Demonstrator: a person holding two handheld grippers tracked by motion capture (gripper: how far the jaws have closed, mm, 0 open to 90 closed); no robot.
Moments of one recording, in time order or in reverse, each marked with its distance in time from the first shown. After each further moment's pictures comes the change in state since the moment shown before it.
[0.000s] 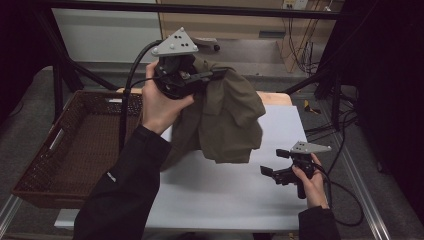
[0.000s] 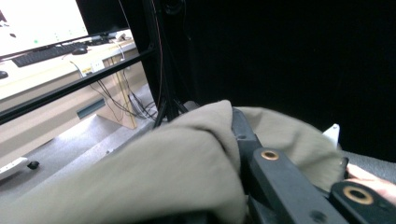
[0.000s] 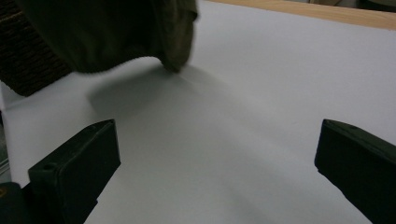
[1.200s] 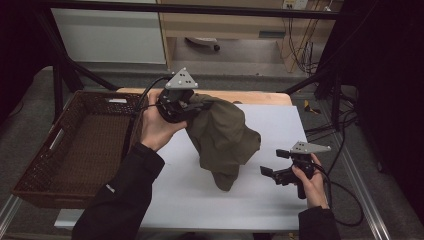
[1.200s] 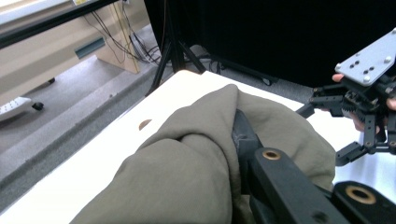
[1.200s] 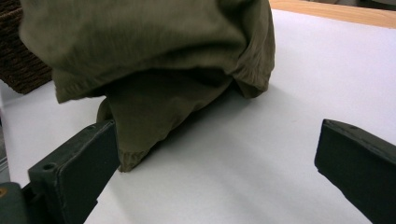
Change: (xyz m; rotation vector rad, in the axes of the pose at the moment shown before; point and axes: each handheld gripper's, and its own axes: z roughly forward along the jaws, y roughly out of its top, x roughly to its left) left arm 0.012 -0.080 0.022 0.226 0.037 -0.034; right arm 0.000 0.000 0.001 0.007 -0.002 -0.002
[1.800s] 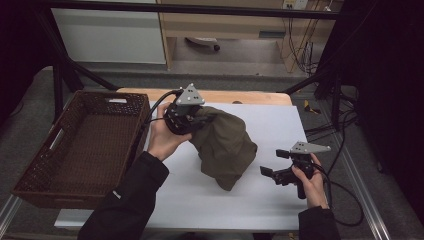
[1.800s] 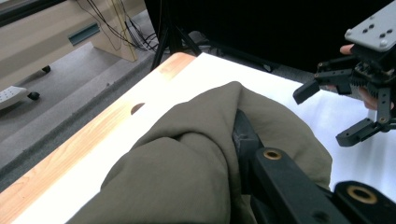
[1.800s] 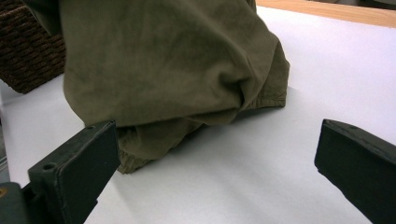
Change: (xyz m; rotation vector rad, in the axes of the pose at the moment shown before) left arm -0.013 -0.026 0.024 0.041 -0.001 0.017; right arm 0.000 0.000 0.000 0.003 -0.001 -0.006
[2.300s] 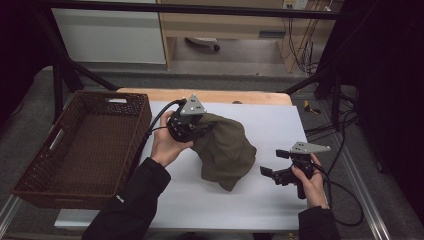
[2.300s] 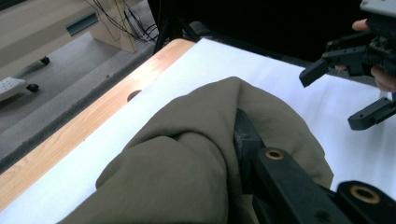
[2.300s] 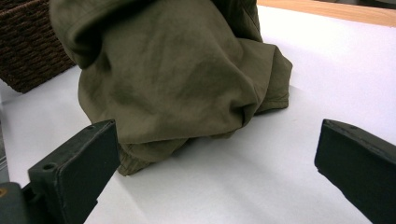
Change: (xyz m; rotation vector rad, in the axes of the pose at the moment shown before) left arm -0.005 -0.020 0.014 0.037 0.013 0.005; right arm 0.000 0.000 0.001 0.002 -0.002 -0.002
